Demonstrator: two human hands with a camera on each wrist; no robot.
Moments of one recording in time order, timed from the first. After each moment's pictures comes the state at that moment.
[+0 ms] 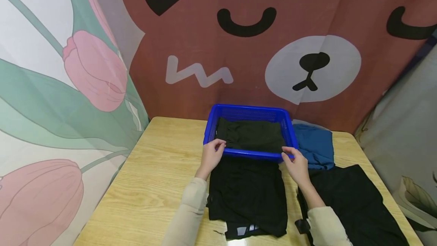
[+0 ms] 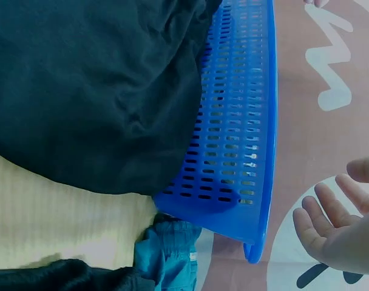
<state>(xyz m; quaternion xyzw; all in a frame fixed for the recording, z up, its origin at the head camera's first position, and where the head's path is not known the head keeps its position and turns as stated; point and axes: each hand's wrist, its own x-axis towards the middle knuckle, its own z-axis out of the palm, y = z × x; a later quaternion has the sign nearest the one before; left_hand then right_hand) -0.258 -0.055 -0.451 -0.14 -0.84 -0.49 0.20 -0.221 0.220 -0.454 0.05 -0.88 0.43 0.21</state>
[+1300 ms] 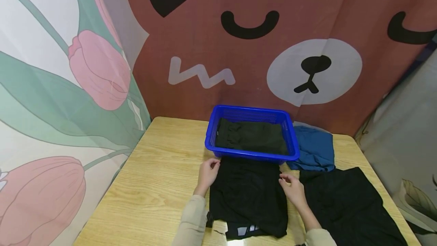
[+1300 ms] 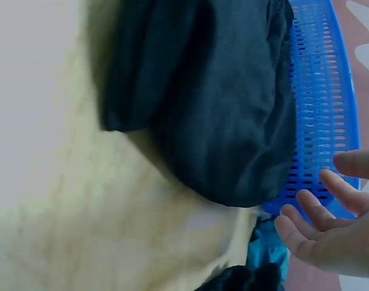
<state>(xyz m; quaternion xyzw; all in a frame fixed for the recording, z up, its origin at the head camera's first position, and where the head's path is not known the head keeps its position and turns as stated) -0.227 -0.068 -0.509 -0.06 -0.84 -0.51 0.18 -0.186 0.220 -0.512 -0.03 -0.90 0.42 0.08</state>
